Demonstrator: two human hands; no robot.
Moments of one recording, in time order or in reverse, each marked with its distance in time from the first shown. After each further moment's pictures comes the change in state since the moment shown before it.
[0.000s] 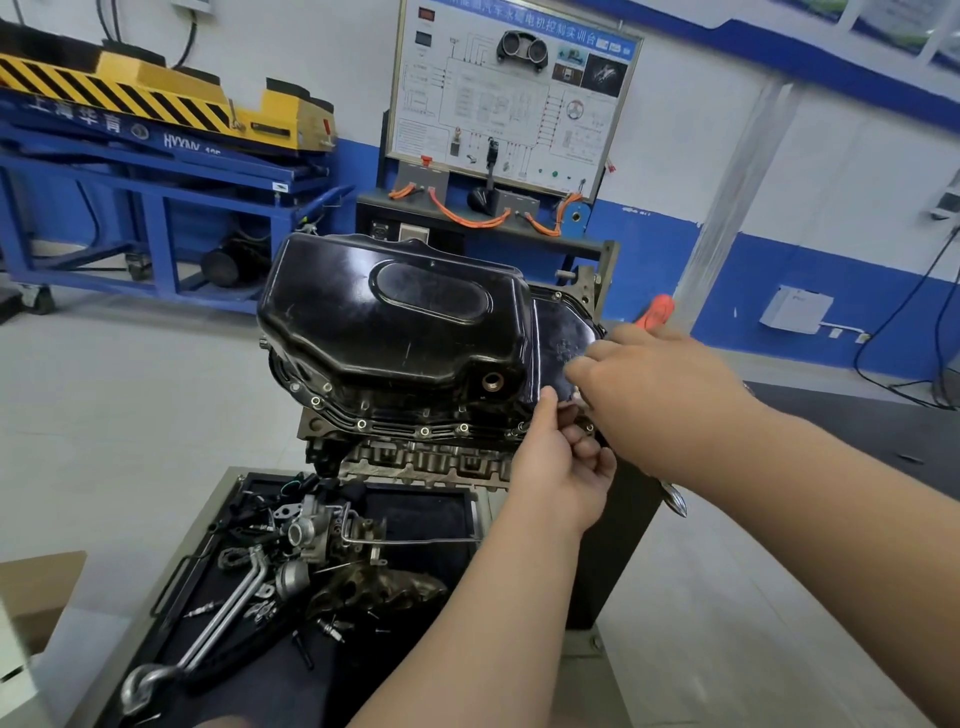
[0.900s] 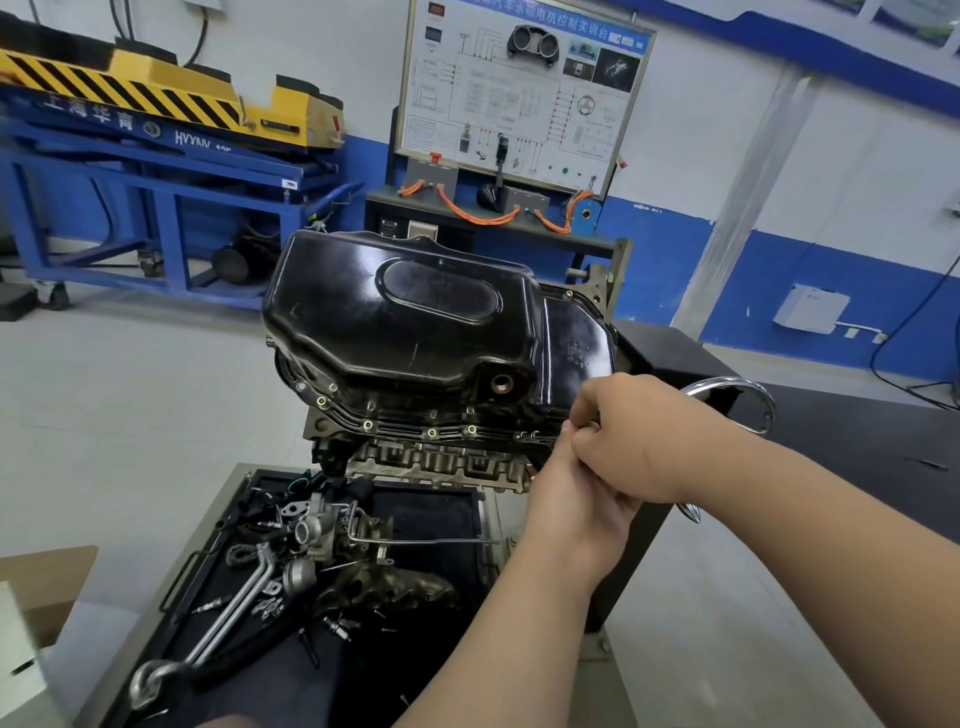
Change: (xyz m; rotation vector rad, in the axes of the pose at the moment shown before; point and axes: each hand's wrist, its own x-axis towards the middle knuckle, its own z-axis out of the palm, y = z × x) left_hand -0.002 -0.017 -0.023 0.049 -0.287 0.054; right_hand 0.003 -0.010 0.027 0.684 -0.188 0.292
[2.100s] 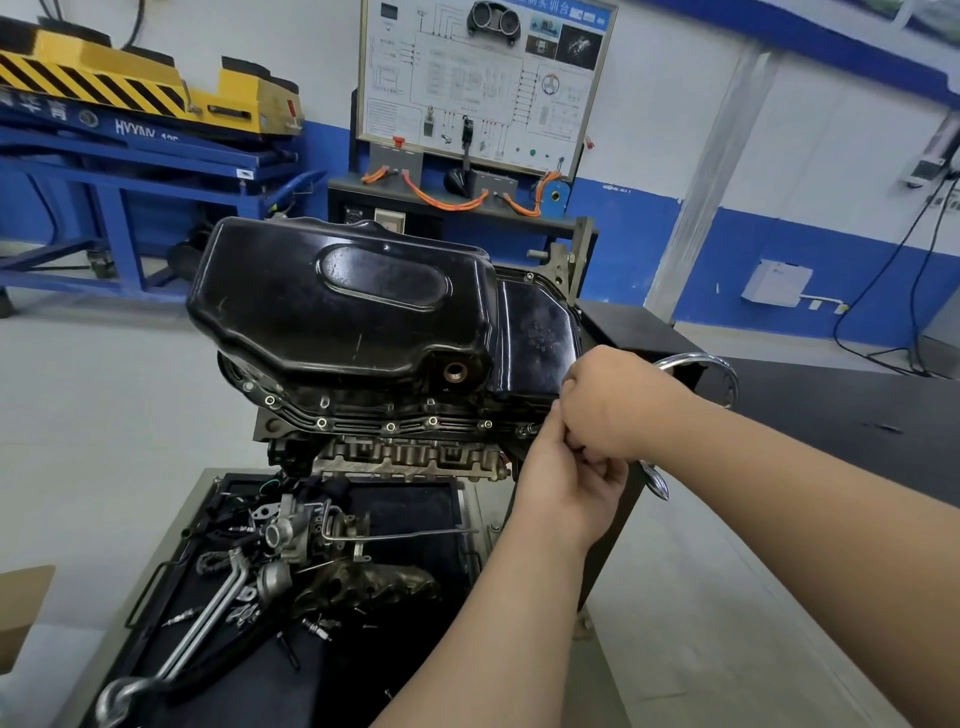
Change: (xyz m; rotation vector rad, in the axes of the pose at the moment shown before) left_hand 0.035 -0.021 0.009 -0.123 0.191 -0.100; right_hand 0.022 0.020 0.005 -0.513 -0.111 -0.042
